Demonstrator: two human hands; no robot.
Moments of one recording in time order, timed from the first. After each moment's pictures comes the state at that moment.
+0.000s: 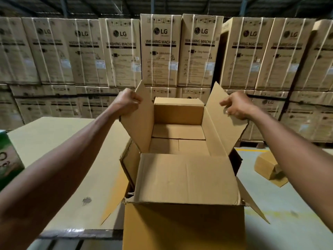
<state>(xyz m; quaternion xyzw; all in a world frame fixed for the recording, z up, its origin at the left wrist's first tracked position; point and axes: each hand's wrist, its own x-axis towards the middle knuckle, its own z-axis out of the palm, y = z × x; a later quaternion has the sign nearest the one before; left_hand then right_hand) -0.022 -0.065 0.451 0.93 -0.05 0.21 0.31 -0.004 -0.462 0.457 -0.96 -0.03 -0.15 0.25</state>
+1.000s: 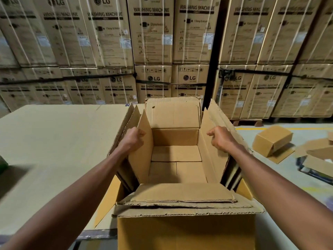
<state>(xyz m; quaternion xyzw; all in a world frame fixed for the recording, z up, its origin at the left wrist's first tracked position) 0.057 -0.088 0.248 0.96 -0.02 0.04 0.28 0.063 -0.447 0.246 -0.97 0.03 -0.05 0.23</state>
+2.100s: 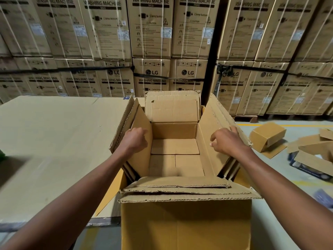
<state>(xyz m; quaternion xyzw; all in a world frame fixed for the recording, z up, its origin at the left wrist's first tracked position) 0.011 -0.094 0.239 0.98 -0.08 0.07 0.17 -0.007 -0.436 0.265 -1.00 -0.02 -0.04 -0.03</state>
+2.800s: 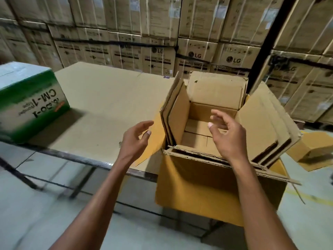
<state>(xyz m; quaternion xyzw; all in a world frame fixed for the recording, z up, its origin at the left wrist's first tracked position) -0.191 -0.012 0.207 0.83 0.03 0.21 0.52 -0.151 -0.289 0.269 -0.84 -0.12 -0.18 0.50</state>
